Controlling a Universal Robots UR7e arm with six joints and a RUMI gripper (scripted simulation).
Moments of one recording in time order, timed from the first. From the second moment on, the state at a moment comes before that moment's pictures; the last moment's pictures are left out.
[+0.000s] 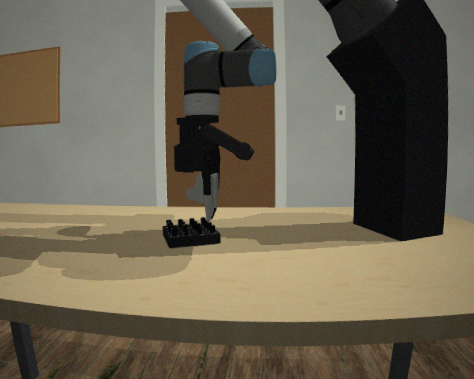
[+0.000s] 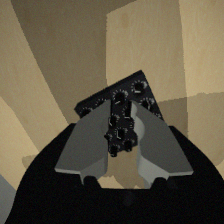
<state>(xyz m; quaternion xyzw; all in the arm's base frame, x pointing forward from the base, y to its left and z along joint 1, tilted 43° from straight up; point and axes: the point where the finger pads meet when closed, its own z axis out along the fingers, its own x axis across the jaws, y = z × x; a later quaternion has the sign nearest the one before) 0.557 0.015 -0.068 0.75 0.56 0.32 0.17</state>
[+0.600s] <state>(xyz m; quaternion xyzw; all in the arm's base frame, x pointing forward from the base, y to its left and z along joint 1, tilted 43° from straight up) 0.562 0.016 -0.073 0.75 0.56 0.32 0.17</state>
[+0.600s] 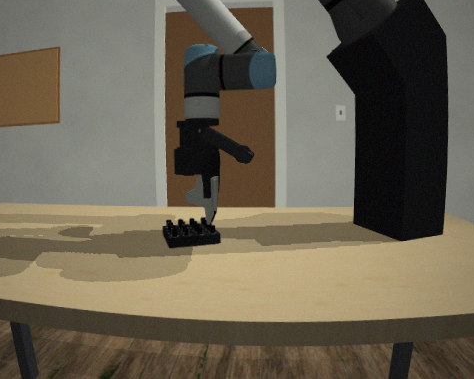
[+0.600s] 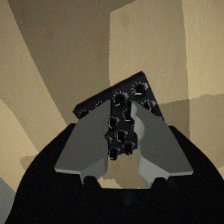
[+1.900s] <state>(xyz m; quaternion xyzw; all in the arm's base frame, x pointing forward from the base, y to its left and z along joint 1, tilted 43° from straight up) 0.567 0.017 -0.079 0.75 0.56 0.32 0.17</state>
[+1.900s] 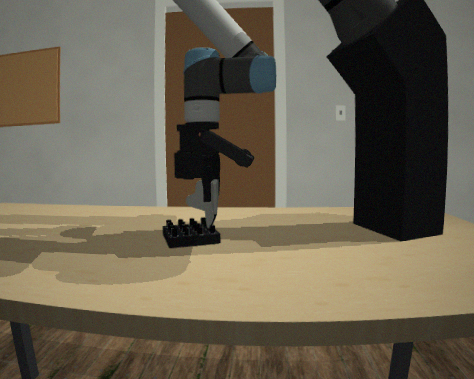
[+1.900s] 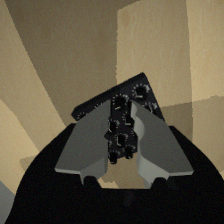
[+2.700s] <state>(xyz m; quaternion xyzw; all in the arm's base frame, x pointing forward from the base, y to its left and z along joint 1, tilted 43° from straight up) 0.567 0.017 -0.079 0.75 0.56 0.32 0.17</state>
